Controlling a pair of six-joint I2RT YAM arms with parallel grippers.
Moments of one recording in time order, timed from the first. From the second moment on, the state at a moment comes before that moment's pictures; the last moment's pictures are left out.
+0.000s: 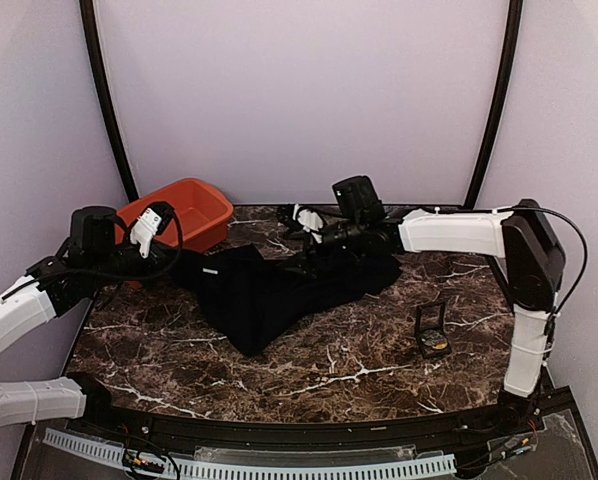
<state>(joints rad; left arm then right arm) -0.42 0.90 0.75 -0.34 0.08 0.26 0.75 1.89 1.40 -0.03 -0.57 -0.50</state>
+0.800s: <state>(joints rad) -0.42 0.79 0.63 -0.22 0.14 0.29 0.83 2.40 1.89 -0.32 -0.71 -0.56</state>
